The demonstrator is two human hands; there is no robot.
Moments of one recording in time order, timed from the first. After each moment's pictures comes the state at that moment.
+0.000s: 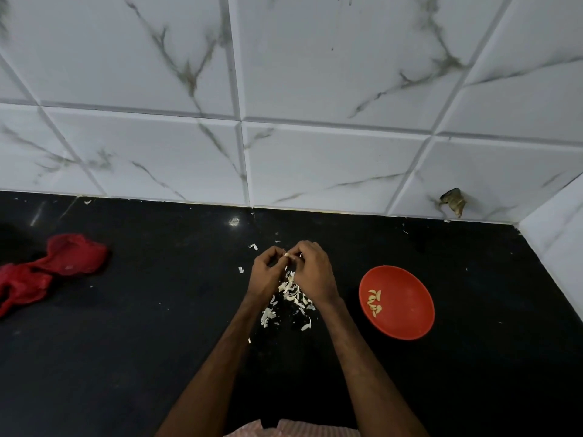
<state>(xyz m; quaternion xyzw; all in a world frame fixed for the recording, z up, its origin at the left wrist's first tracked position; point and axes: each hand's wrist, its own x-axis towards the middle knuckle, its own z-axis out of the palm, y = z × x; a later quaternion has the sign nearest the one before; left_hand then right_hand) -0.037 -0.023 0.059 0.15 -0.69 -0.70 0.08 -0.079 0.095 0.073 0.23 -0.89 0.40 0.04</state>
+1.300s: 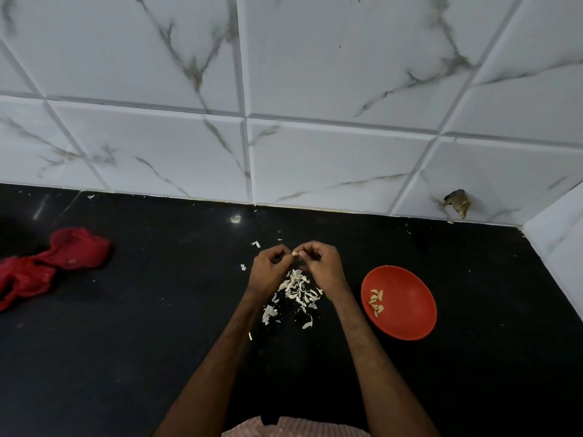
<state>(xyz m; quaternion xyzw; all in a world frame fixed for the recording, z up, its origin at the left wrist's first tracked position) -0.037 -0.029 0.067 0.12 -0.77 -0.63 0.08 -0.089 0.106 0.079 0.09 -0.78 0.61 -0.13</state>
